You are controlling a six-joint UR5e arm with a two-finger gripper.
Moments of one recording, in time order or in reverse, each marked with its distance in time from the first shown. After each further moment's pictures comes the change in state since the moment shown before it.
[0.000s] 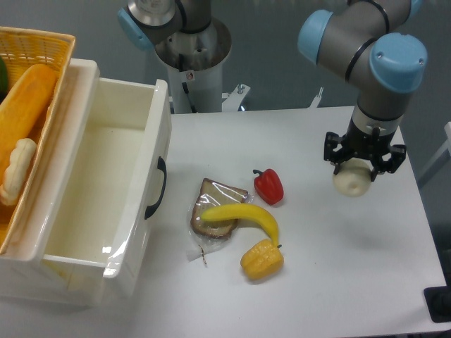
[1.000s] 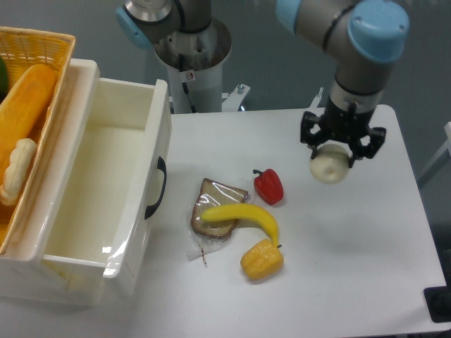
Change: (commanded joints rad) arm -0.097 0.201 -0.017 -0.101 -0.121 -0.018
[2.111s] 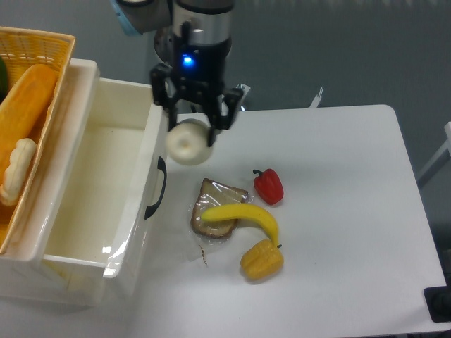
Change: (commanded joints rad) arm -0.374 0.128 -0.029 0.000 -0.107 -0.276
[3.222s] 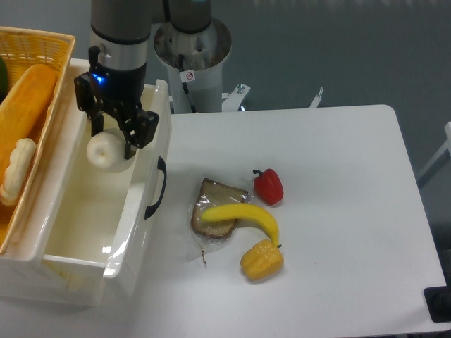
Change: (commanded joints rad) arm -0.109 -0.060 -0.032 0.002 -0.038 0.014
